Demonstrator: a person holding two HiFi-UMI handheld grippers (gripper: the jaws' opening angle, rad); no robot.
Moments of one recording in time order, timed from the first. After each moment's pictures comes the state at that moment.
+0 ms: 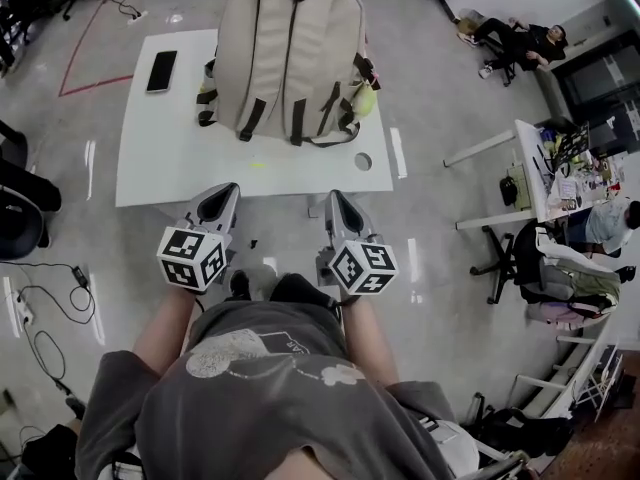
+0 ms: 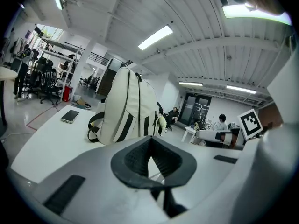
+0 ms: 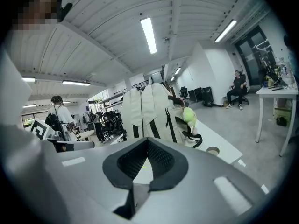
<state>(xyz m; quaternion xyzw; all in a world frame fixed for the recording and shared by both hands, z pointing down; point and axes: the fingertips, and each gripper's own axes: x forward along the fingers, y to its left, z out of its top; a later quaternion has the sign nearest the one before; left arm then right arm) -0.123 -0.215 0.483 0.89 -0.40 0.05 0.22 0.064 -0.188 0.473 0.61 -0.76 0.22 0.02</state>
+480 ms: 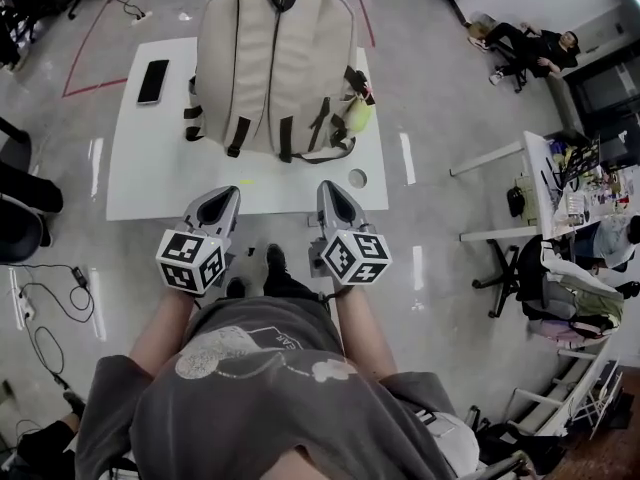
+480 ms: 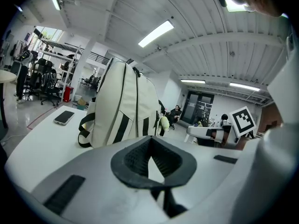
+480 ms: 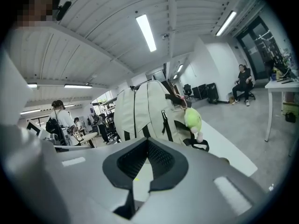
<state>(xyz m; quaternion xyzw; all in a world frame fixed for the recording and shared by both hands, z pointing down) -0.081 -0.253 0.488 0.88 -0.41 0.06 0.22 0.092 -0.257 0.483 0.58 -0.78 0.23 0.00</state>
